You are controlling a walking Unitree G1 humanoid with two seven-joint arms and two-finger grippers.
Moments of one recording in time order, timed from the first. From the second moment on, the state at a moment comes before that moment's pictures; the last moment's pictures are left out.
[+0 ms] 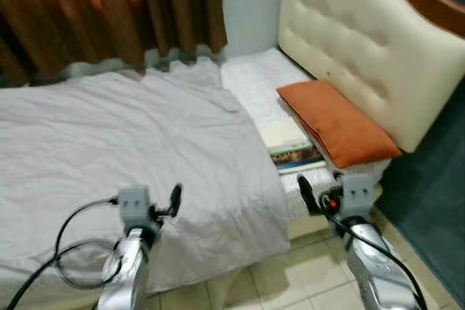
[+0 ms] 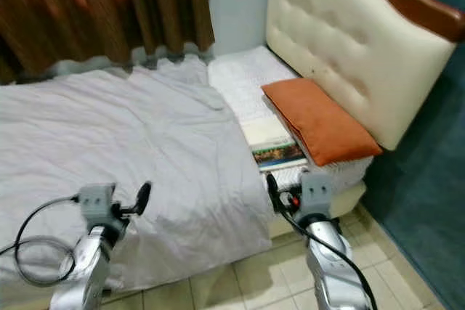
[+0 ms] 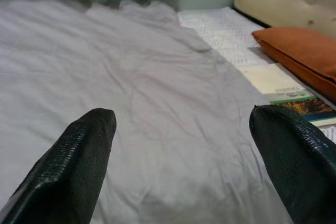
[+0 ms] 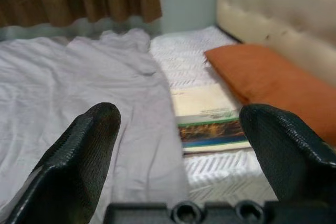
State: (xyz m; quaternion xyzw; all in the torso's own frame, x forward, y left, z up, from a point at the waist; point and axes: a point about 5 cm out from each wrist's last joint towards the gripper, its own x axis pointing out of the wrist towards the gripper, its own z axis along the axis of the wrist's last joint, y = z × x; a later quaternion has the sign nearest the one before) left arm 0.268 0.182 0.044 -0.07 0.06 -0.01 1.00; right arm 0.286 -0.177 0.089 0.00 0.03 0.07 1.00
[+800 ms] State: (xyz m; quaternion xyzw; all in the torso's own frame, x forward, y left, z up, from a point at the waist) left arm 0.250 0.167 0.042 0.00 0.08 -0.06 0.99; right arm 0.254 -0.199 0.056 0.00 0.06 0.05 1.00
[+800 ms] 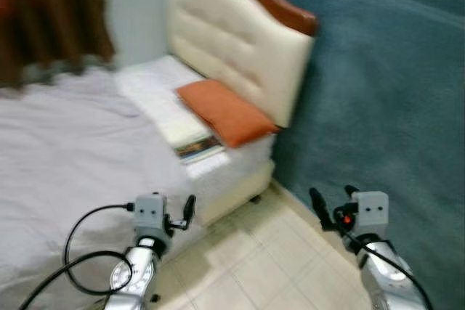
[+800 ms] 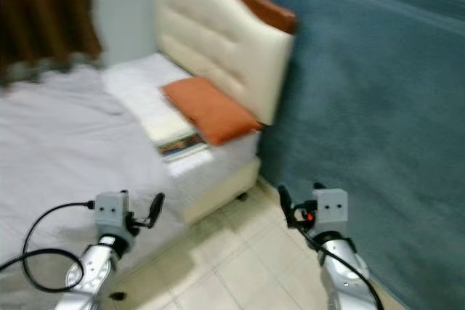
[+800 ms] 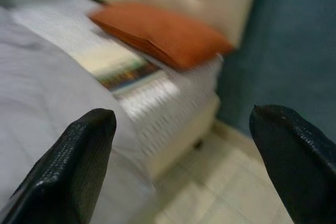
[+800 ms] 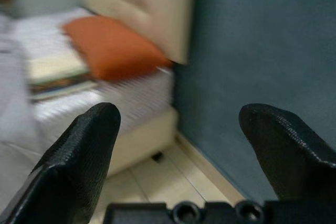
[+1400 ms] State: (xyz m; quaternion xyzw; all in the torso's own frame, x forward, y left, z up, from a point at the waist) left arm 0.260 0.166 0.048 0.01 0.09 -0.05 0.99; right arm 0.239 -0.206 0.044 0.02 0.08 0.04 1.00
